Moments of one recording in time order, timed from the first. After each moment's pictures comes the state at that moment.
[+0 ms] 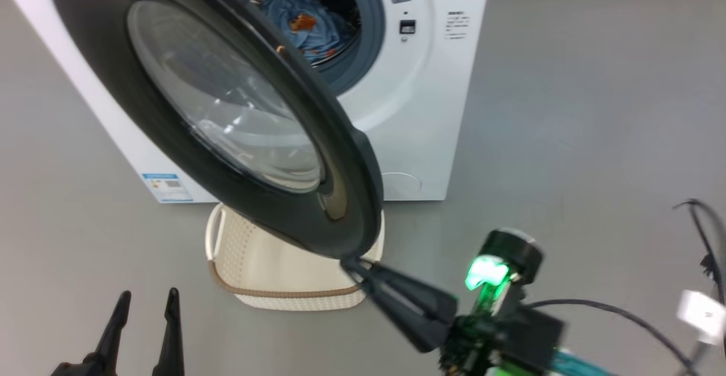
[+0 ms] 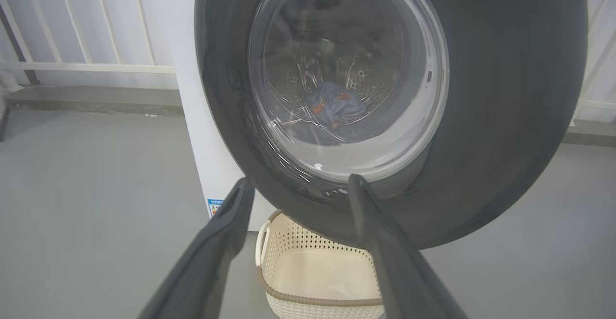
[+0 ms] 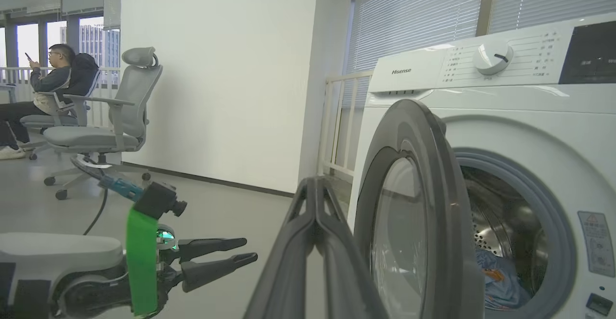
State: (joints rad) left arm 0.10 0.04 0.08 0.04 -0.19 -0.13 -0.26; right arm -0.31 -0.28 0.71 -0.25 0.32 0.13 -0.26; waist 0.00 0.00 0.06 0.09
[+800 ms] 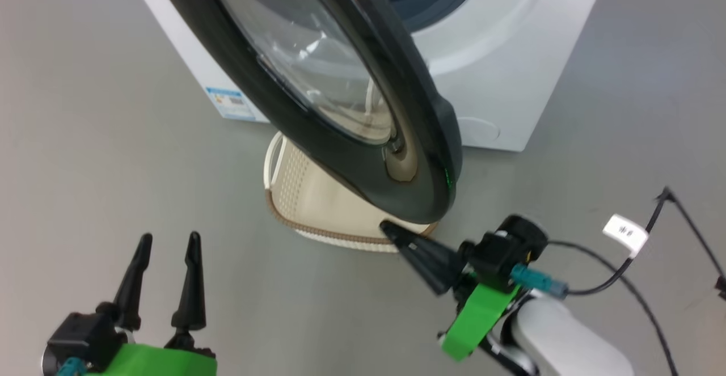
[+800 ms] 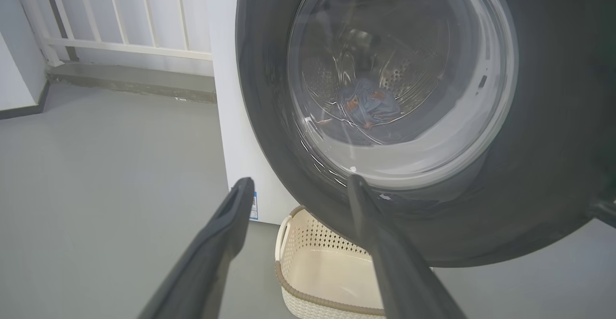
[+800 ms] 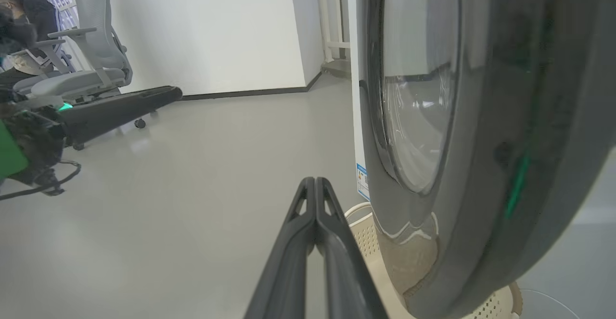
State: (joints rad) left arm -0.03 0.04 -0.01 0.02 -0.27 -0.13 -0.26; right arm -0.46 -0.25 0.72 0.26 0.41 0.13 -0.26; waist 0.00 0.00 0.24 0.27
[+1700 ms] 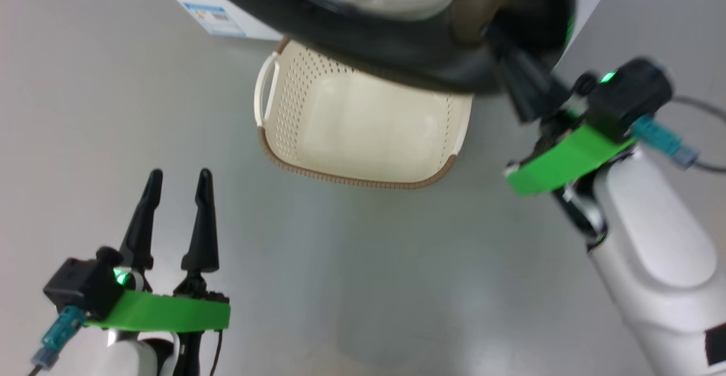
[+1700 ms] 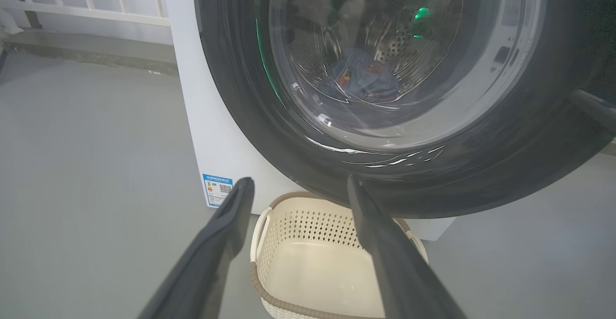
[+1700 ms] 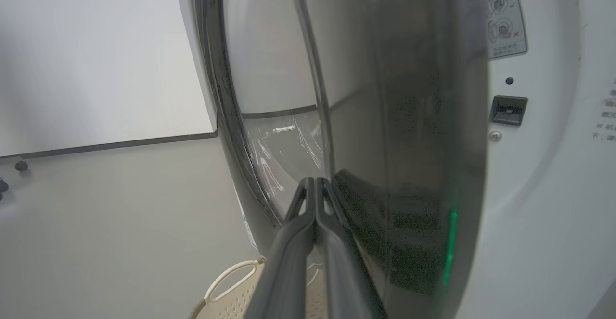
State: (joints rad) left arm -0.18 0.03 -0.07 0.01 -0.34 -0.13 -0.26; right arm -0.70 -0.24 0.36 0.27 0.27 0.13 -0.26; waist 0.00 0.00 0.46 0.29
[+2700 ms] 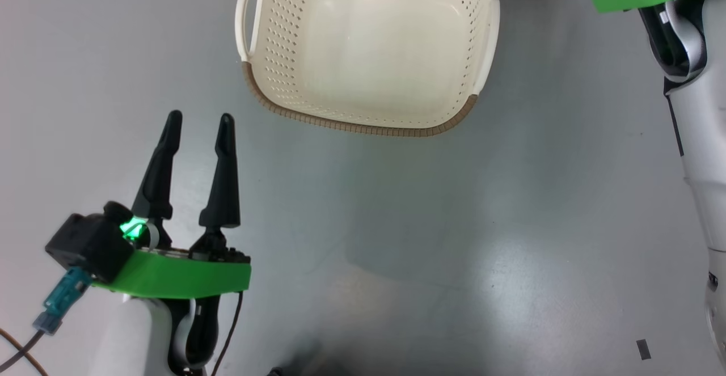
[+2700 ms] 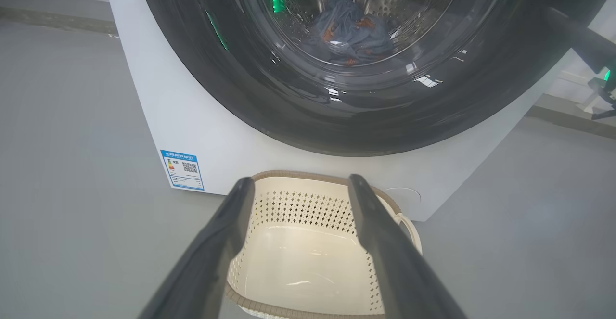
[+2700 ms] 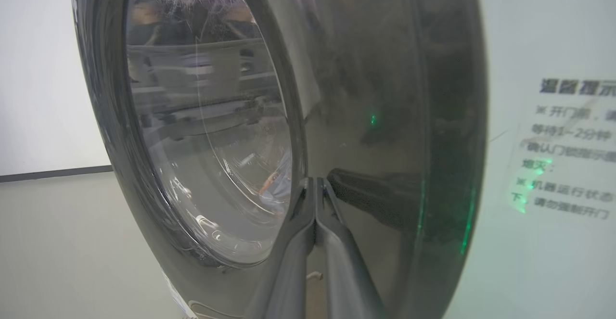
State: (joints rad) left arm -0.32 0.02 -0.14 -0.03 -0.40 -0.13 -0.26; right arm -1.12 -0.29 0.23 0.38 0.22 0.14 -0.26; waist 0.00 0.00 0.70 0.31
